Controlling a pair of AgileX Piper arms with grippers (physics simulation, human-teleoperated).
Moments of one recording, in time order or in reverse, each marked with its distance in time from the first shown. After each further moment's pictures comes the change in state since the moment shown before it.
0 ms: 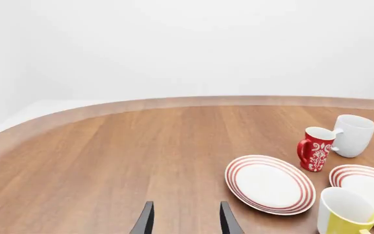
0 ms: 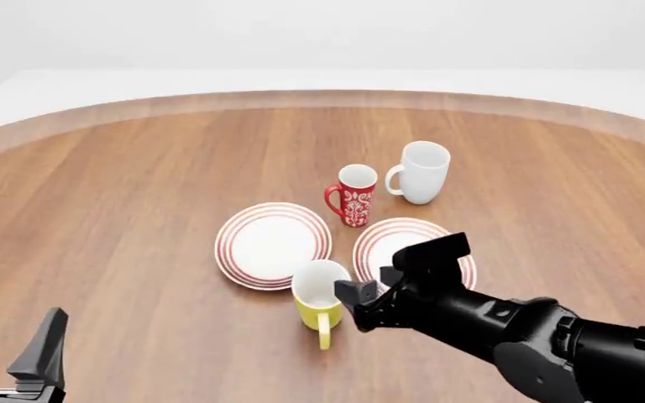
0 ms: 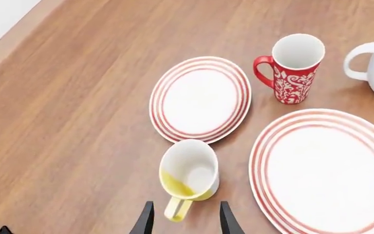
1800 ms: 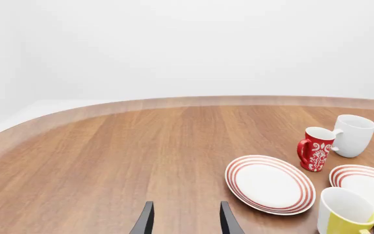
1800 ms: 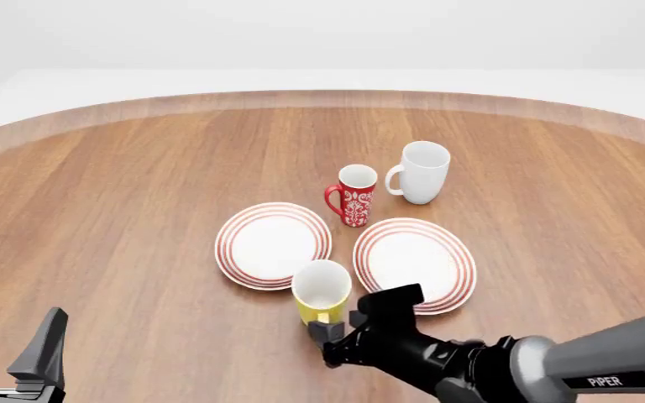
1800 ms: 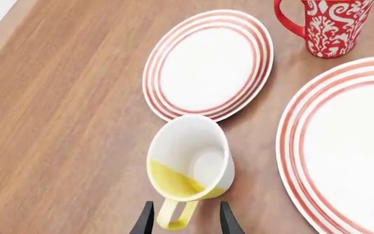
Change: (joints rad) left arm 0.000 0.000 0.000 0.000 0.000; right arm 0.071 0.406 0.070 -0.443 0.147
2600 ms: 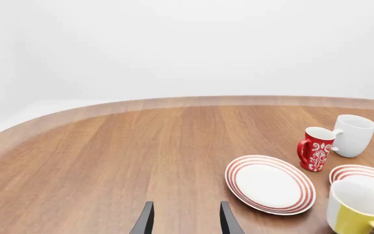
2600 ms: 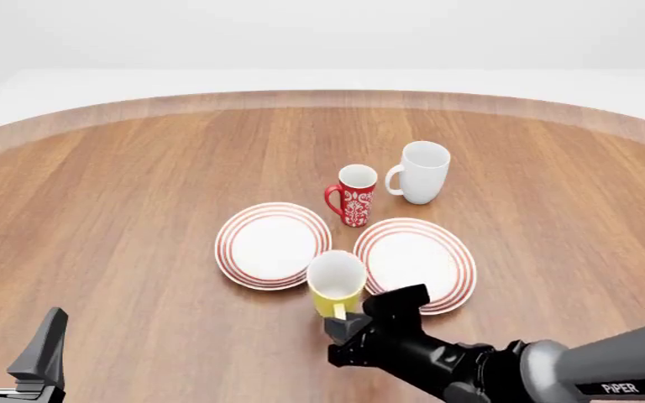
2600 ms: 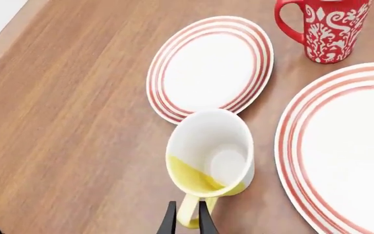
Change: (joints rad) left arm 0.000 0.000 0.000 0.000 0.000; right arm -0.003 -0.027 0.029 -0.028 -0.014
